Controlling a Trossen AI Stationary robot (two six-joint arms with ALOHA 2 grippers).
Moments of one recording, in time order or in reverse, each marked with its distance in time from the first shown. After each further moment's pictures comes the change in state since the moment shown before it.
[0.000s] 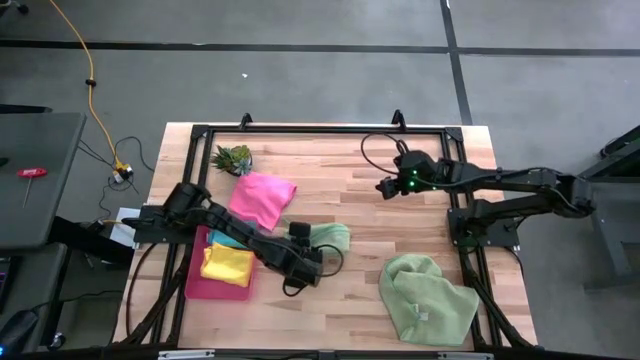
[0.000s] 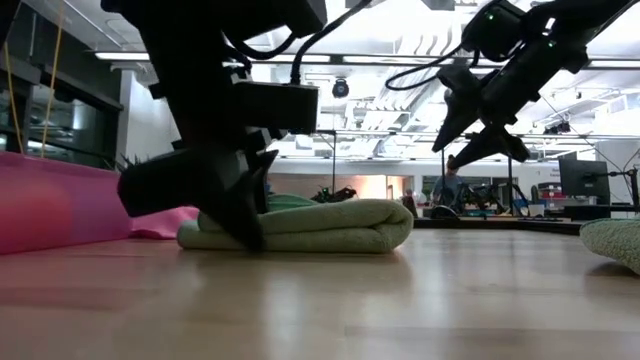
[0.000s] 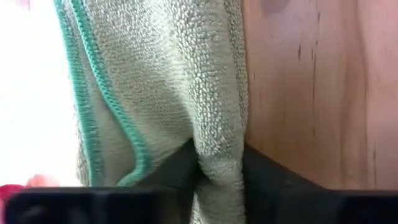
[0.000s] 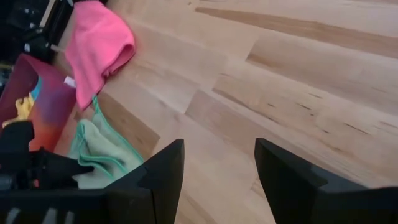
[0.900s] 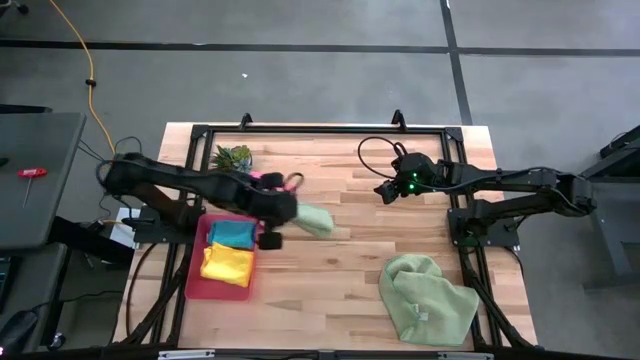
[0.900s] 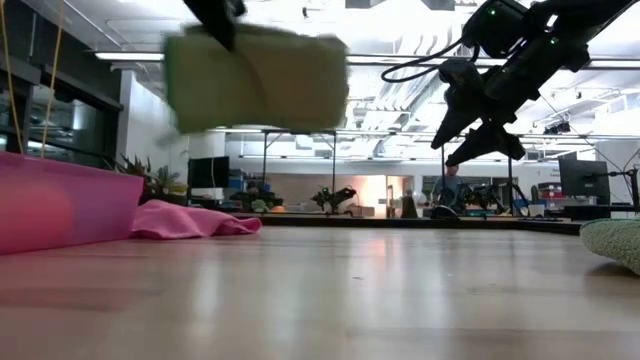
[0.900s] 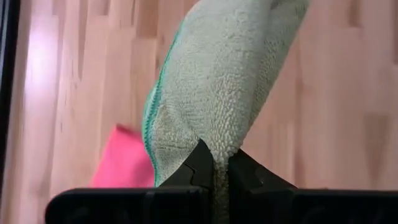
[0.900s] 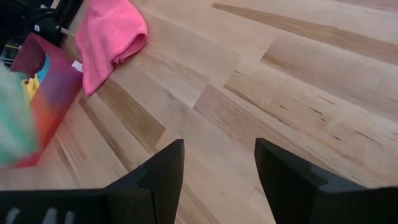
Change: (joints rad) left arm 0.171 -0.572 0.163 -0.452 0.254 0.056; right arm 0.027 -0.002 0.000 0.015 0.000 -0.065
